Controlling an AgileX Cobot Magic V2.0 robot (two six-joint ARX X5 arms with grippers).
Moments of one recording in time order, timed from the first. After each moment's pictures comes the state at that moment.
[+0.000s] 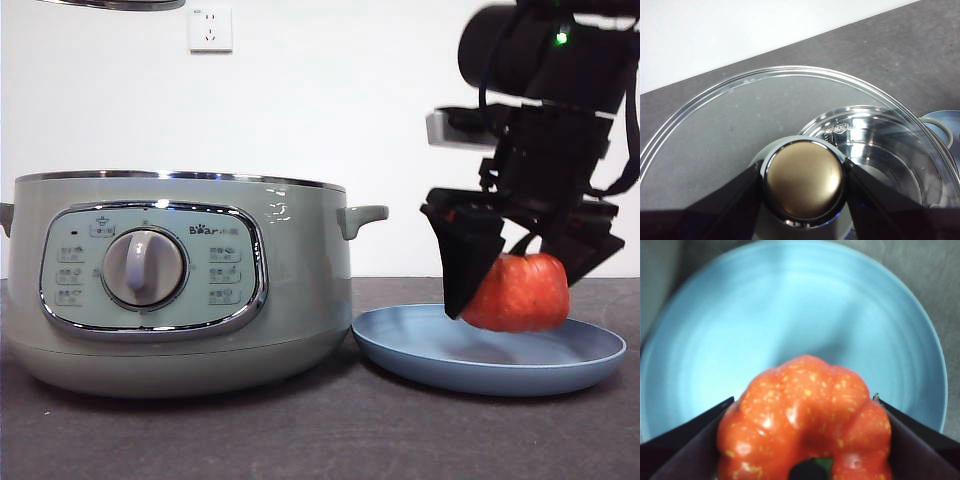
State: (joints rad) left arm -0.48 0.85 1.22 -0.82 -0.20 0.04; right arm 0.47 1.57 0.96 -0.50 0.01 0.01
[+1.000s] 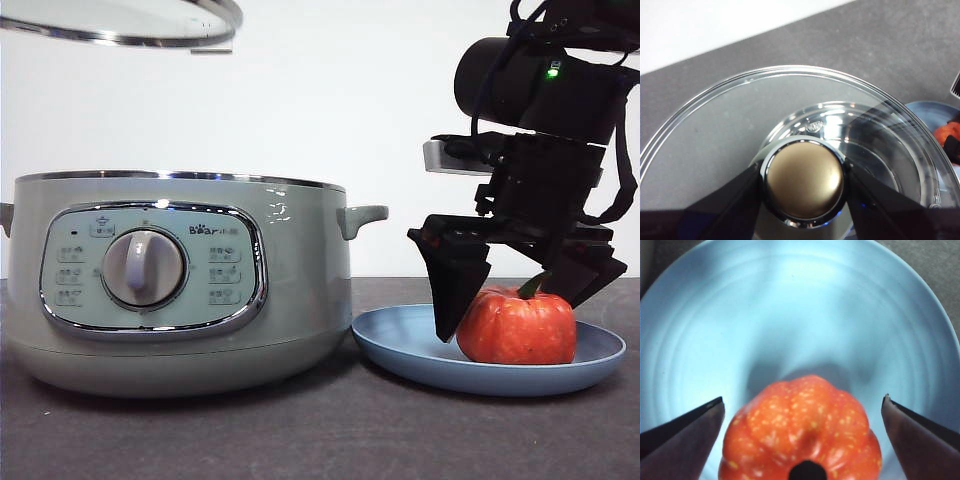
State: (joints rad) left arm -0.48 0.97 1.22 -0.76 -0.08 0.04; right arm 0.46 1.63 0.97 -0.48 0.00 0.00
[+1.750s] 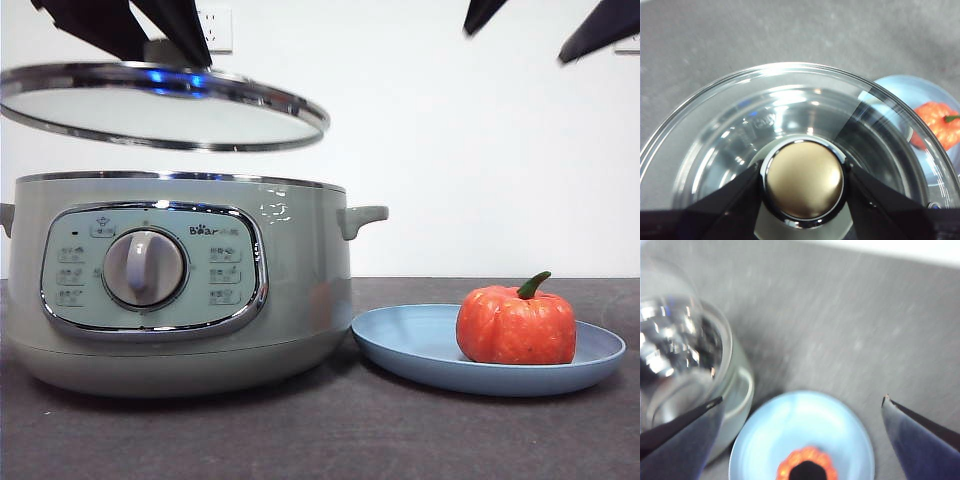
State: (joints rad) left arm -0.49 1.27 1.22 -0.63 0.07 0.03; right arm 0.46 1.00 0.98 -0.49 0.04 0.03
